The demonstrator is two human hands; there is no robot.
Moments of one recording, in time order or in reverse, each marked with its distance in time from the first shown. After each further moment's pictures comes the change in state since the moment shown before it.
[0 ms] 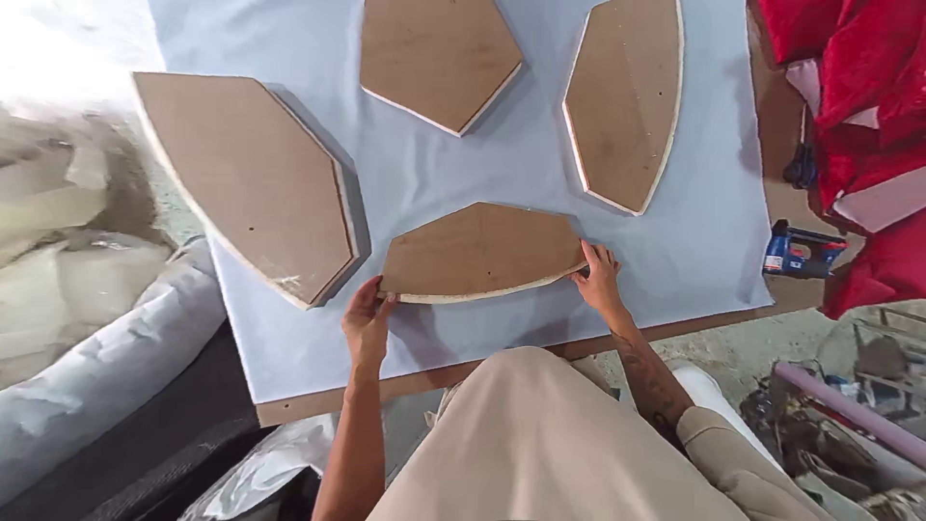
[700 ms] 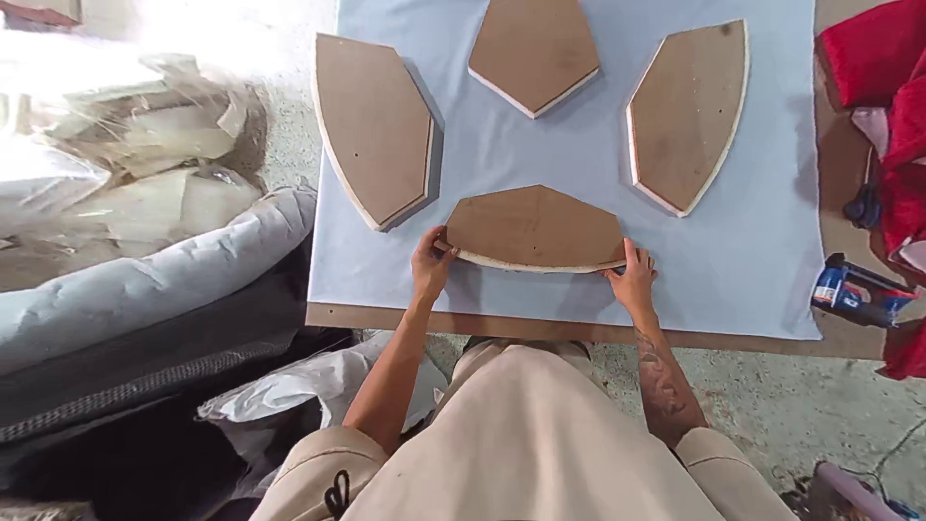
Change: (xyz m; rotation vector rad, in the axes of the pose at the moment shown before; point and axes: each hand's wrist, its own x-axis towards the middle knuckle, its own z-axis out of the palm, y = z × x) left_hand -0.036 -0.018 0.014 0.218 0.075 0.135; right_hand -0.039 0.007 0.006 -0.080 0.042 -0.017
